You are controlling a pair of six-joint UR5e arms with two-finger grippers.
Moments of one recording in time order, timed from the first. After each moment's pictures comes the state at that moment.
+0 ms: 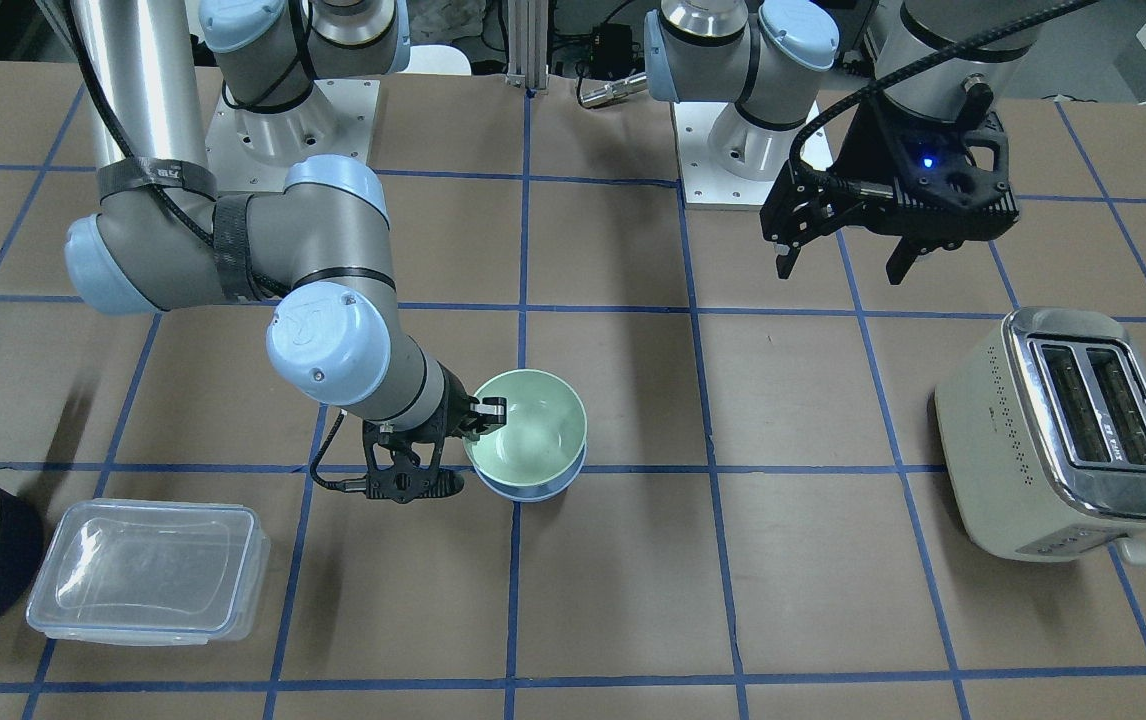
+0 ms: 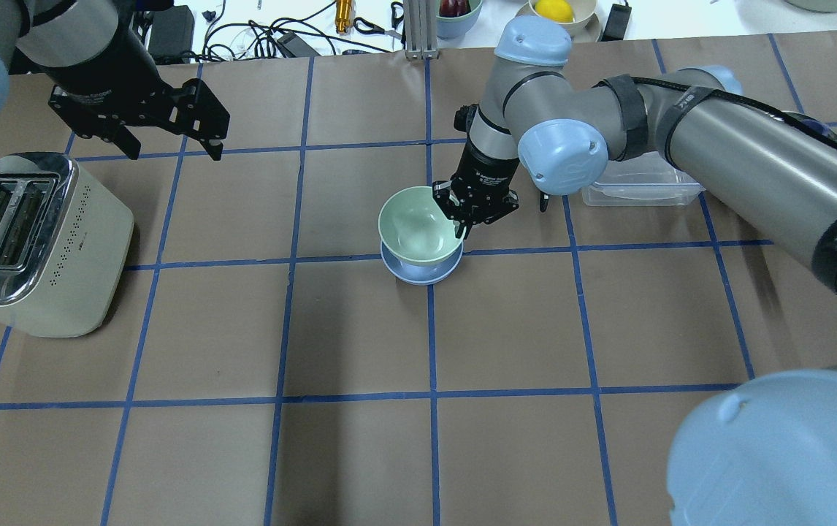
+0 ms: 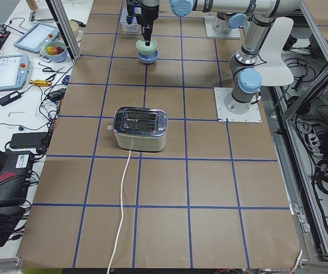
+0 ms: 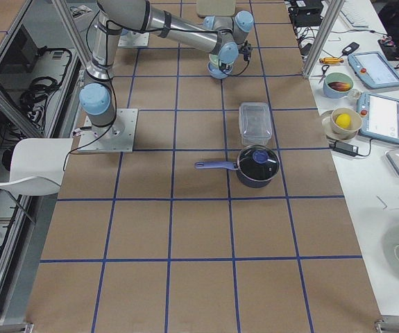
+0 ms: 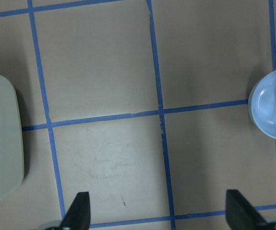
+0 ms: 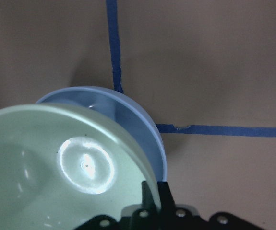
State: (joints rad) left arm -1.54 -1.57 -1.53 -1.52 1.59 0.09; right arm 1.76 -1.11 1.59 -1.90 -1.29 0.20
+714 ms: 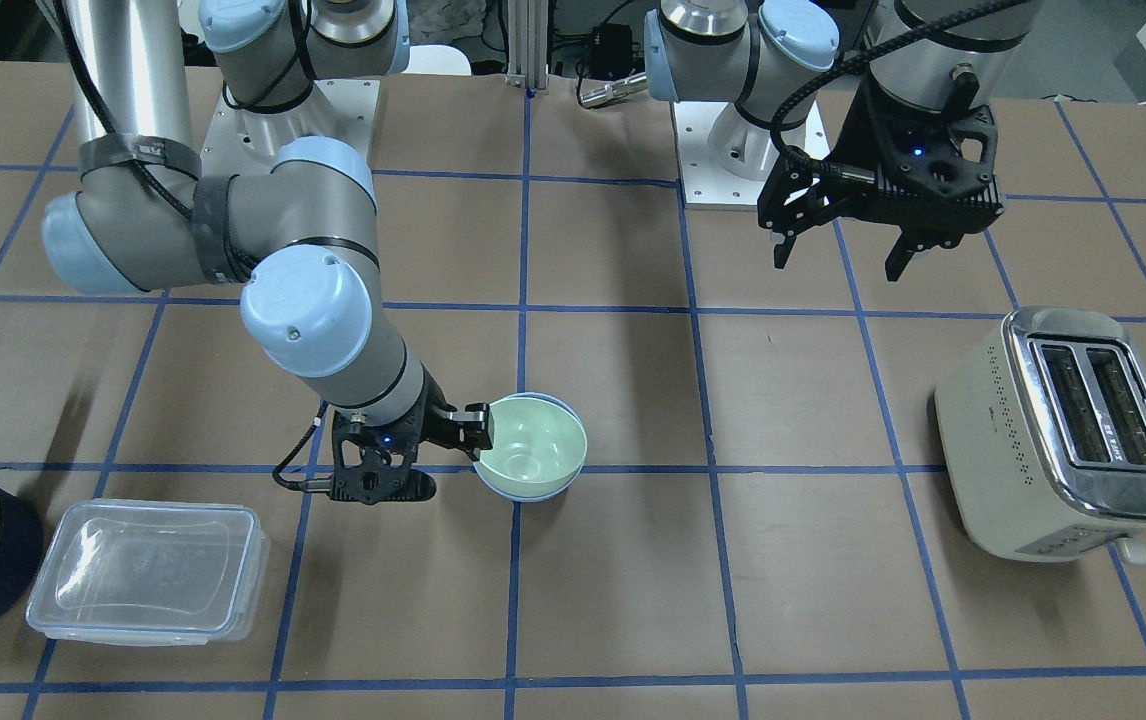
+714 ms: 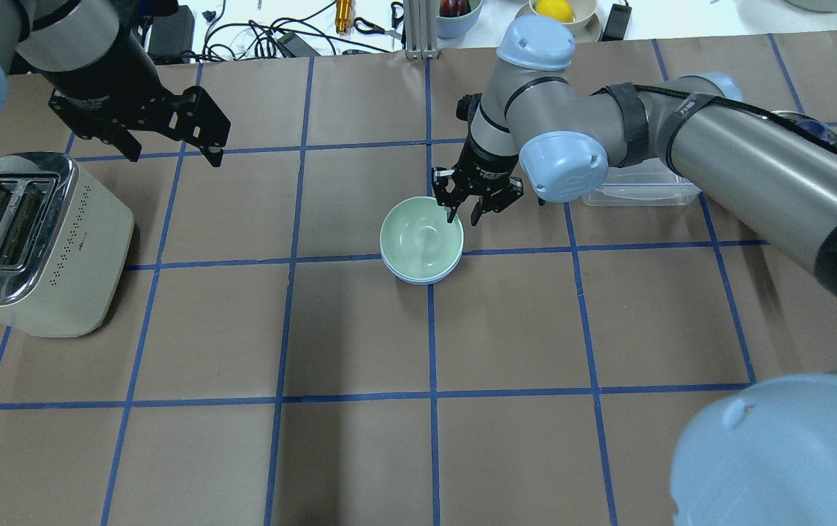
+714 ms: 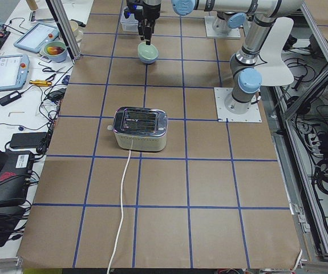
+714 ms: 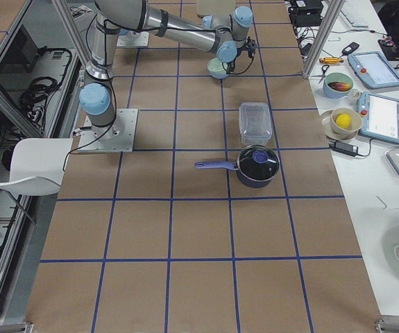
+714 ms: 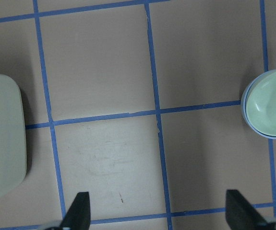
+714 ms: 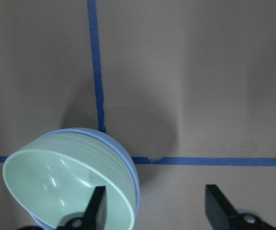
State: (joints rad) left arm -1.54 -1.56 -1.54 -1.52 1.59 0.18; right arm 1.74 -1.17 1.58 -1.96 -1.39 0.22
